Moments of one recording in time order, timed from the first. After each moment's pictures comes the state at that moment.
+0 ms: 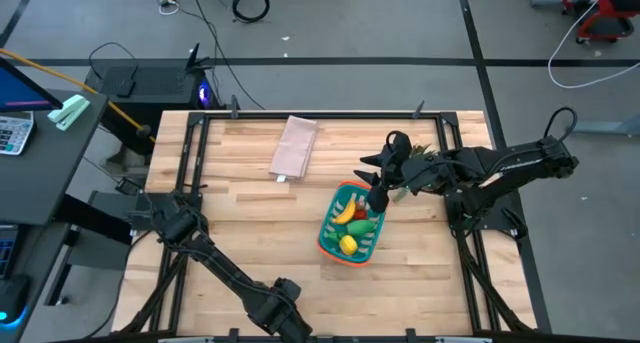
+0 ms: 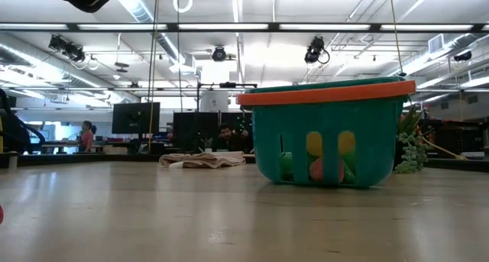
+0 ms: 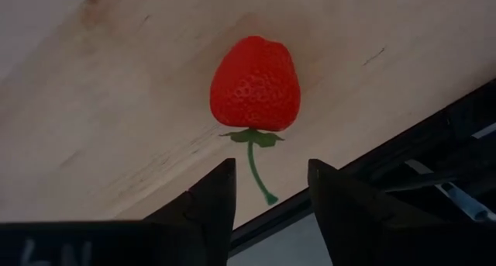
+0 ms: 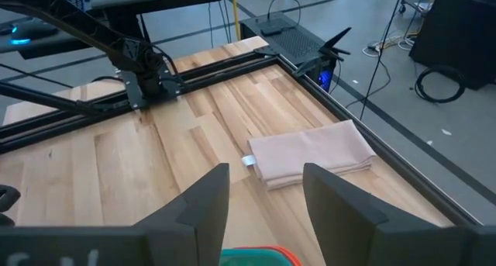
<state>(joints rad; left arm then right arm) -0.71 2.22 1.84 -1.04 0.08 -1.65 0.22 1.26 1.31 -0.60 0.59 0.40</state>
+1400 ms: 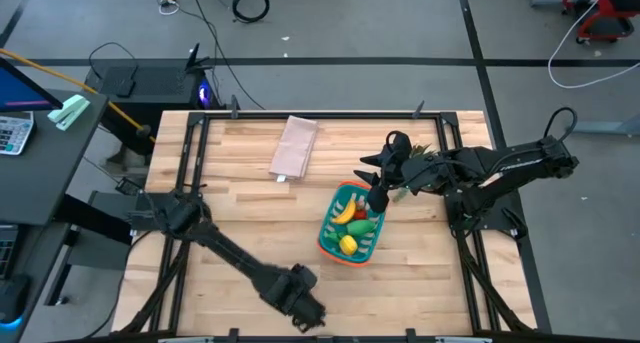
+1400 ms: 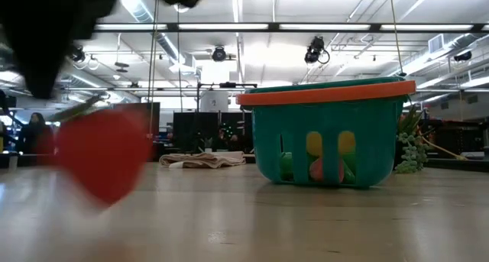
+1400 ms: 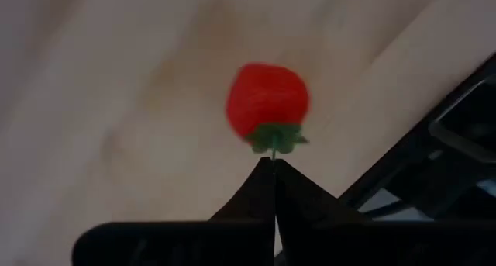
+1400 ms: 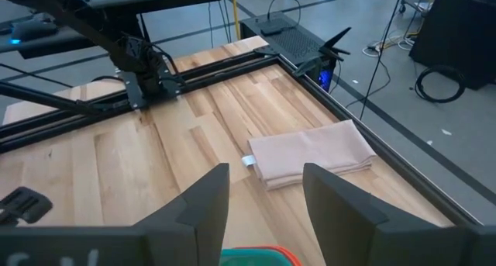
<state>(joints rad) -0.62 2.19 1.84 -1.02 0.04 -1.34 0.22 1.26 1.31 -0.60 0.59 0.40</state>
